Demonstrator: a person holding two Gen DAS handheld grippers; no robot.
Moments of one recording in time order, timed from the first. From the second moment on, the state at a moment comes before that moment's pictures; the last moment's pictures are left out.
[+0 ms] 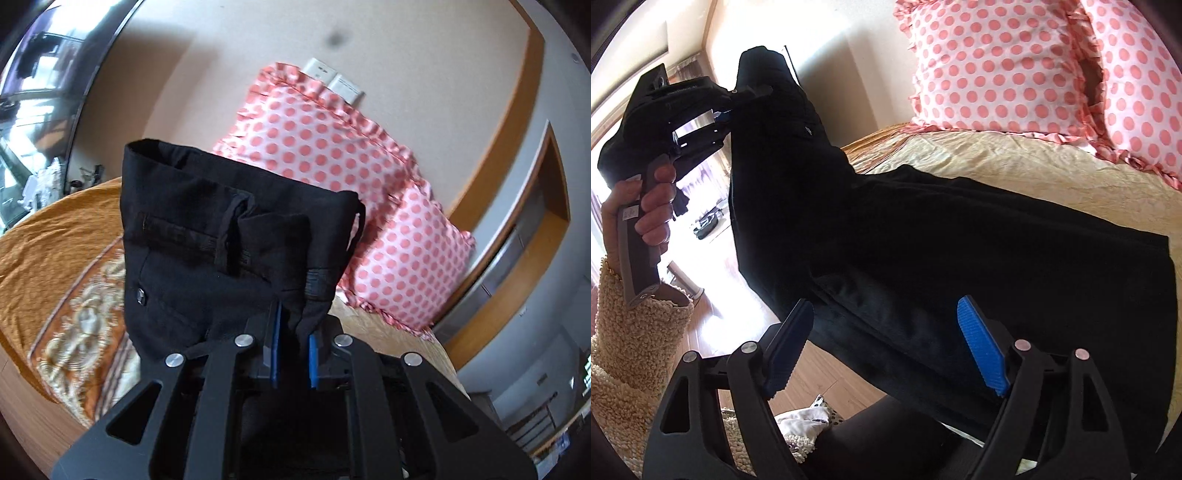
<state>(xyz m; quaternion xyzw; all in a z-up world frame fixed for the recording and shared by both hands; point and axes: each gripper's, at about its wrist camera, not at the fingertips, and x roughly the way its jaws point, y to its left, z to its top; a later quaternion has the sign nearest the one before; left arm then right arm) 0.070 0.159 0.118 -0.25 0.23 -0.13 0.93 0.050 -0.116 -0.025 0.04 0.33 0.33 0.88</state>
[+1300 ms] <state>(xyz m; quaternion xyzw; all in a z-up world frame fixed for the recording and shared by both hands) 0.046 -0.100 -0.001 -0.01 0.38 -0.36 0.85 0.026 -0.313 -0.003 0.17 0.26 0.09 0.95</state>
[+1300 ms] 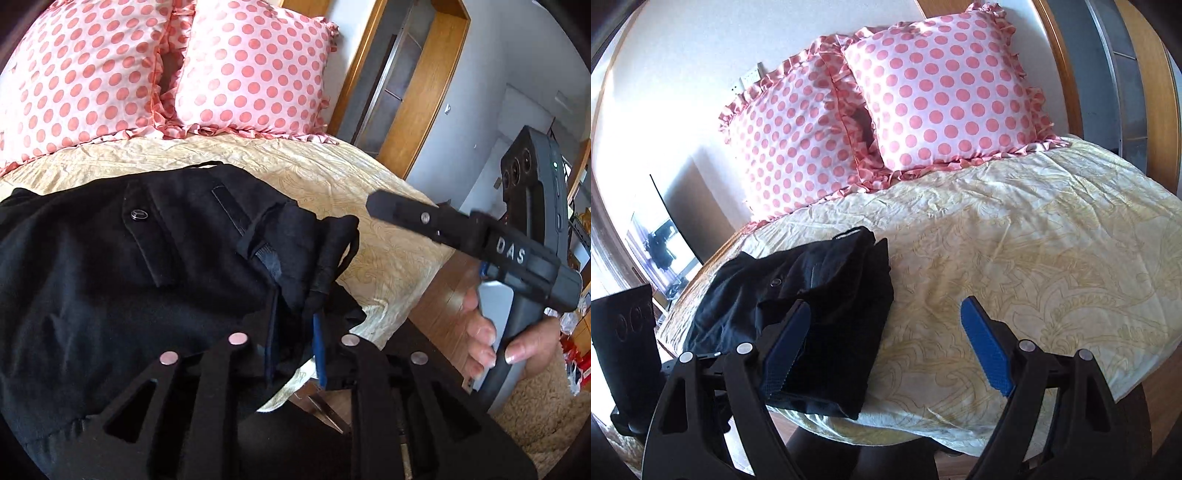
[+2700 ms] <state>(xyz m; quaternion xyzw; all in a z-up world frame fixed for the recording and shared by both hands) 0.166 0.033 0.006 -0.06 0.45 -0.14 0.88 0.145 -0.197 -0.028 0.07 0.41 0.18 0.89</state>
